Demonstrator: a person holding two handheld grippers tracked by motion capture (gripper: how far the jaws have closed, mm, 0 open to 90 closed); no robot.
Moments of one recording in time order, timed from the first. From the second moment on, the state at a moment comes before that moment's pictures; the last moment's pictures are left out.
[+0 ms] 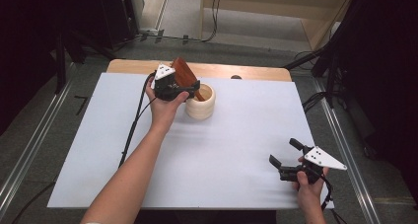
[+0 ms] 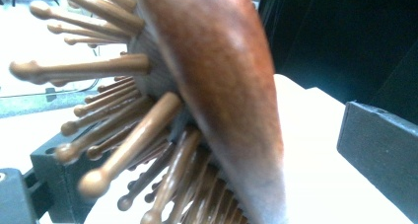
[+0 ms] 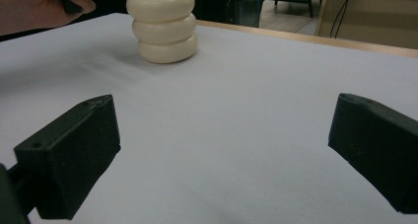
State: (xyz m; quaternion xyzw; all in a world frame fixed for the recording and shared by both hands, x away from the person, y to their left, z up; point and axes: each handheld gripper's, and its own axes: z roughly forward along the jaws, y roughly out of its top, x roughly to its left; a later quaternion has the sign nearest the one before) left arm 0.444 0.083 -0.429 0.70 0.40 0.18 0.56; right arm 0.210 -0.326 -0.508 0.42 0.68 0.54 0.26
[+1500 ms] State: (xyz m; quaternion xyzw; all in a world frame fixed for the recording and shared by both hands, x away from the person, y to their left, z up) left arm 0.409 0.114 -0.428 0.70 0.37 0.22 0.57; right arm 0.211 -0.326 -0.509 0.42 0.68 0.54 0.26
